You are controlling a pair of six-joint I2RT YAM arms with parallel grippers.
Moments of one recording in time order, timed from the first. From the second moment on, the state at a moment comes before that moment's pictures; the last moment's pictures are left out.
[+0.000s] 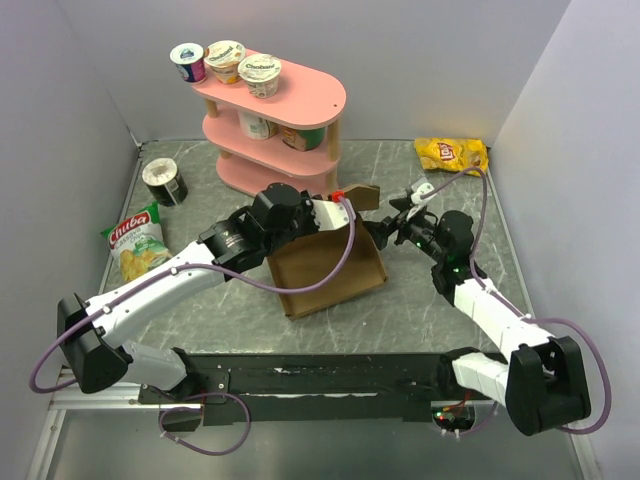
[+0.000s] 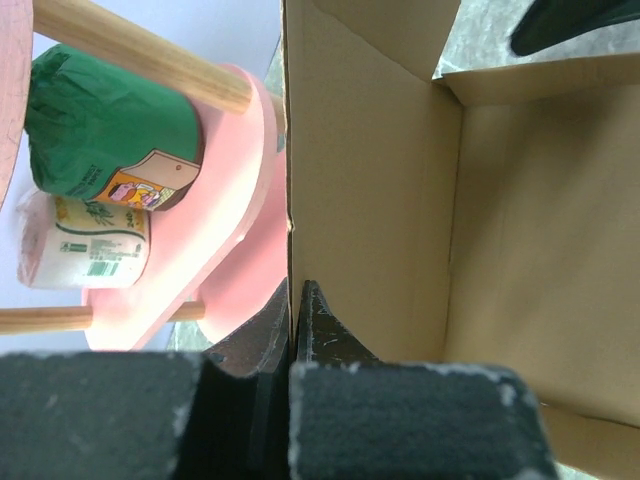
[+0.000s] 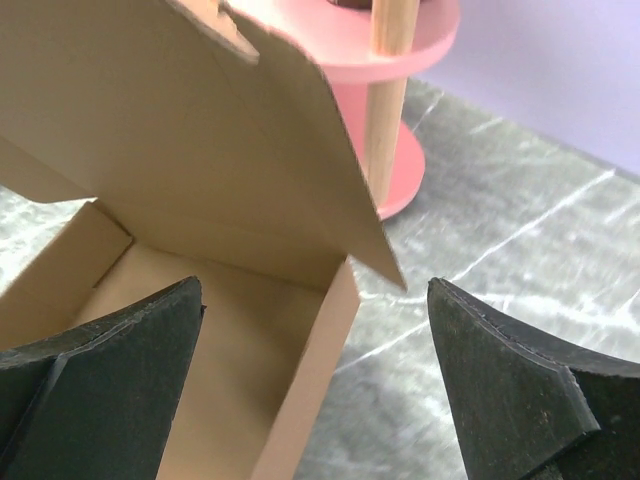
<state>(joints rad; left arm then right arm) -0.90 1.35 1.30 -0.35 -0.24 0.67 0.23 1.09 0.56 0.48 -0.48 -0.02</state>
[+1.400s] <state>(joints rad) -0.75 1.44 1.40 -0.33 -0.09 0.42 0.23 1.23 0.63 0.52 -0.66 -0.10</state>
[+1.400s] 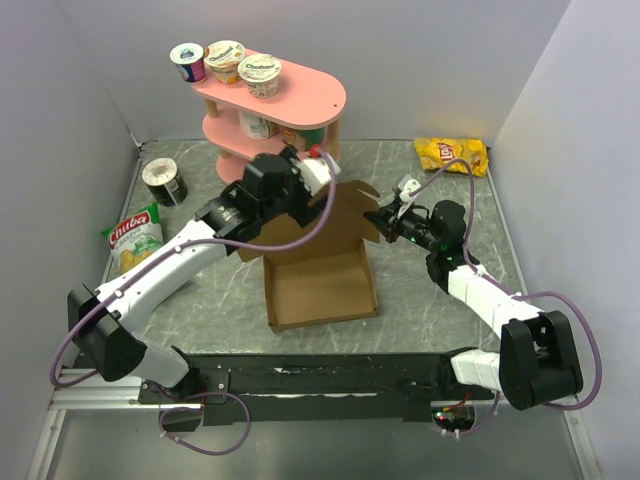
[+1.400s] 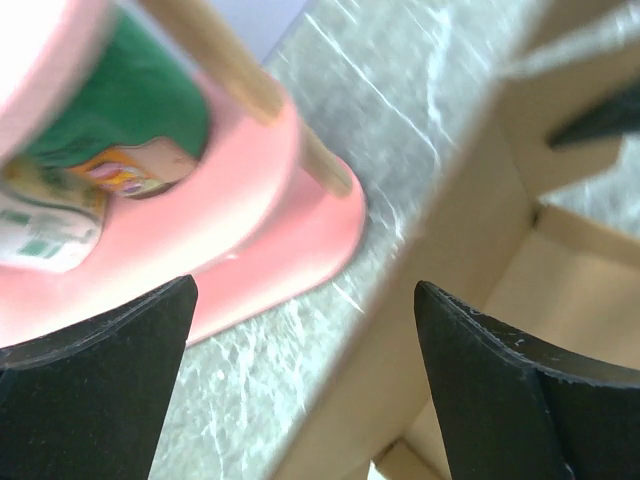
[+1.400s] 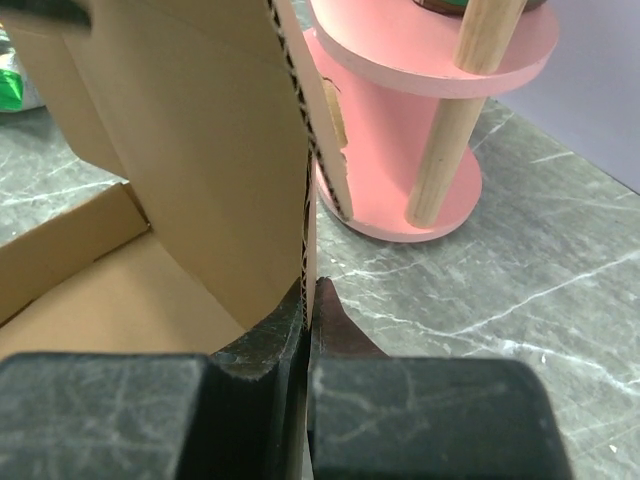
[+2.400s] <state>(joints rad) -0.02 0.90 0.45 0.50 0.59 -0.54 0.16 1.21 0.60 0.52 -0.60 -0.10</state>
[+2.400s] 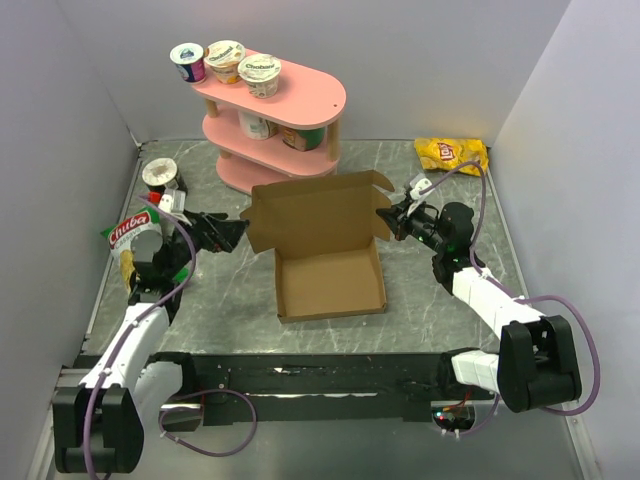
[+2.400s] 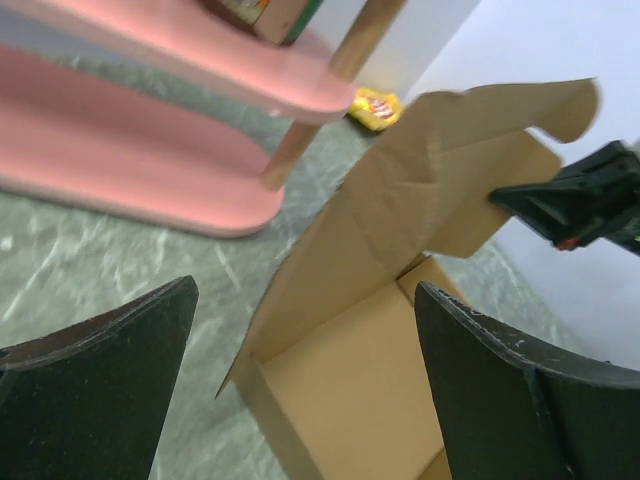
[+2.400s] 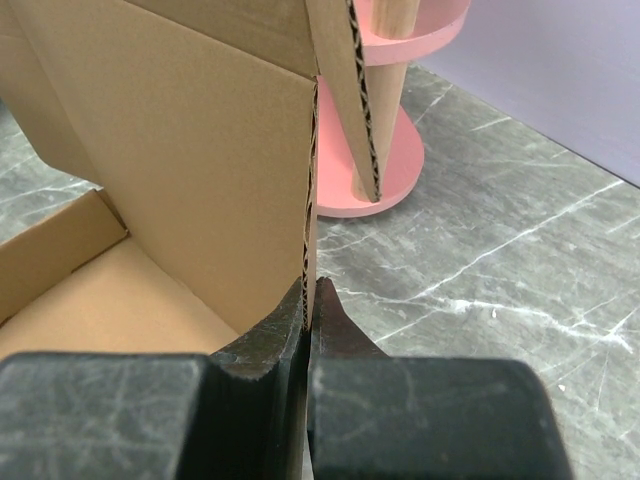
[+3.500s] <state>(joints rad) -0.21 1.23 0.51 0.64 0.51 -0.38 0.16 1.20 0.60 0.50 -0.58 -0.08</state>
